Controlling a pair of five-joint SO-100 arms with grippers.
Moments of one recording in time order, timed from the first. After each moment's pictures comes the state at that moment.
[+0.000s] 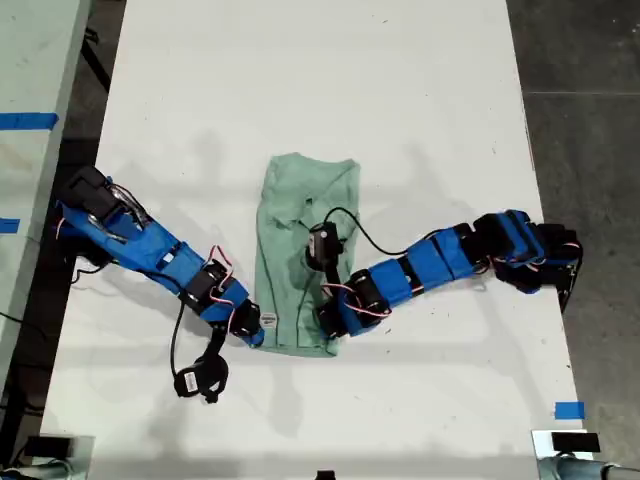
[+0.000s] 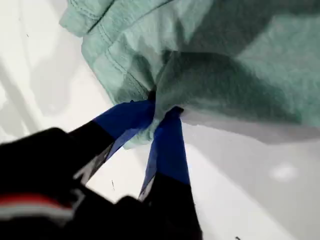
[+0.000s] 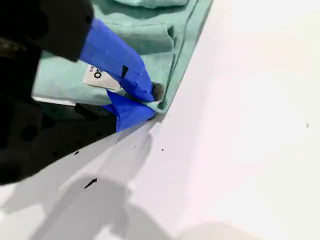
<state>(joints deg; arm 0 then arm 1) 17.2 63.8 94.3 42.8 -24.3 -17.7 42.3 46.5 61.5 -8.6</state>
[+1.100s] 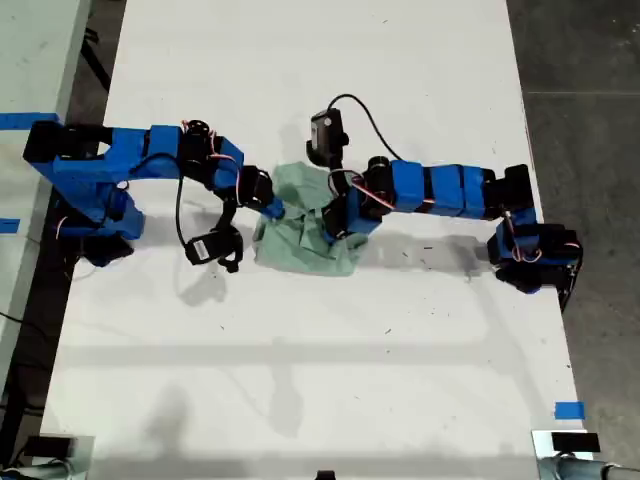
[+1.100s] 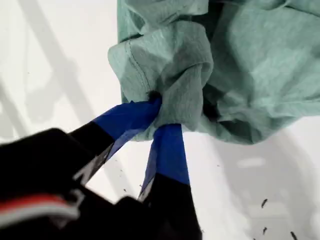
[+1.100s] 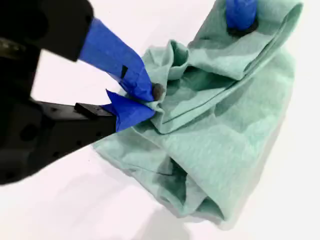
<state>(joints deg) -17.1 92.6 97.2 62.8 11.0 6.0 61.8 47.6 80.7 -35.4</state>
